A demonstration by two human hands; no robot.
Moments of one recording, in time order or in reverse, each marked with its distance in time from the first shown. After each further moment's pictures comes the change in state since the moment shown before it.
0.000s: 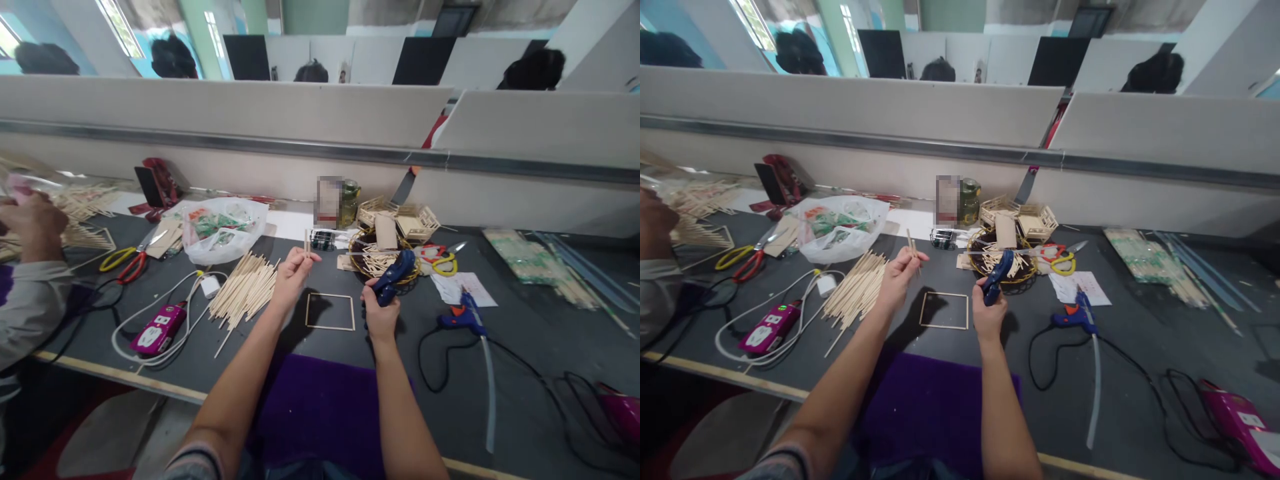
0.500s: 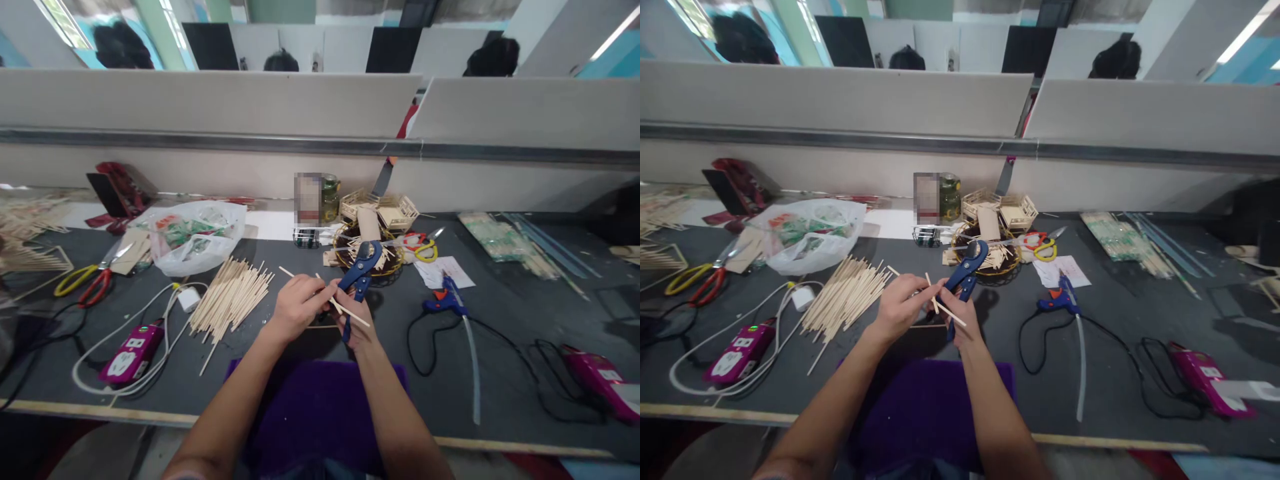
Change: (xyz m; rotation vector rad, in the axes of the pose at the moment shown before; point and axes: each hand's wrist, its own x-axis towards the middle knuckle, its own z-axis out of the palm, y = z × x) left_hand -0.023 0.019 0.017 0.699 -0.205 0.859; right_hand -0.023 -0.033 0.019 0.694 -0.480 0.476
